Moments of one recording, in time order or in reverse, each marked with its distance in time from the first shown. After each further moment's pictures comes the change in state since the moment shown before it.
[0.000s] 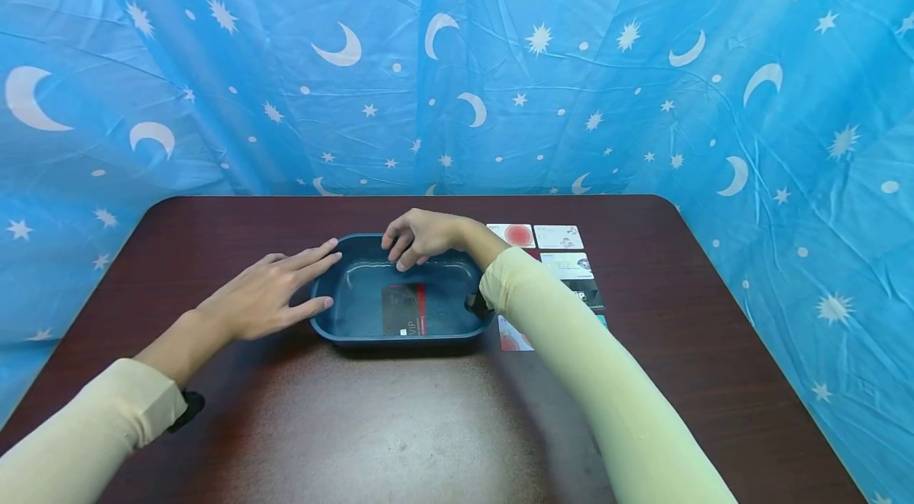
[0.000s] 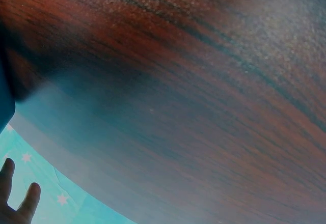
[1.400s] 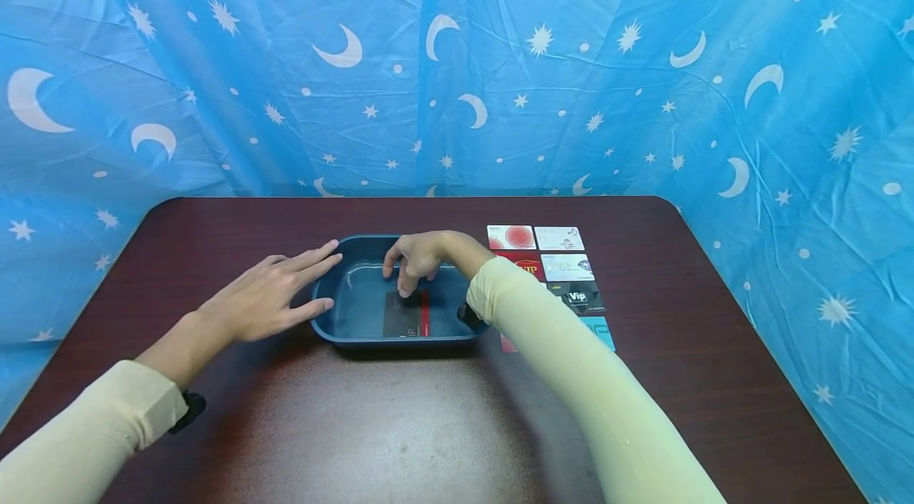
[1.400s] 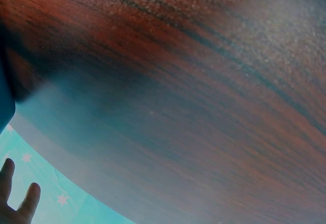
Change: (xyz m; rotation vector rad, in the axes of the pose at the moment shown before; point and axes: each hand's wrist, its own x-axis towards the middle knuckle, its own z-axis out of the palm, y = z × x) left_hand -0.001 0.001 0.000 -0.013 0.024 0.017; right_hand 0.010 -0.003 0.020 -0.254 -0.157 0.178
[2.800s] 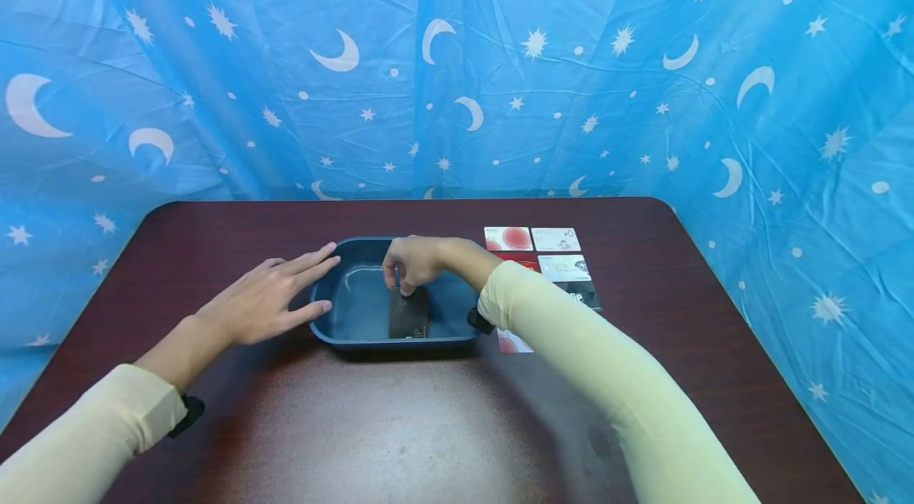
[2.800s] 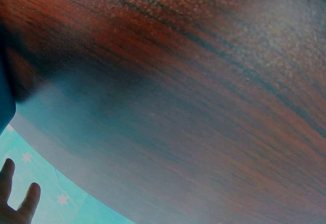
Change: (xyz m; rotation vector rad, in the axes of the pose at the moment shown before) left_hand -0.001 0.001 0.001 0.009 0.006 -0.004; right_hand -0.022 -0.015 0.008 -0.211 0.112 -0.141
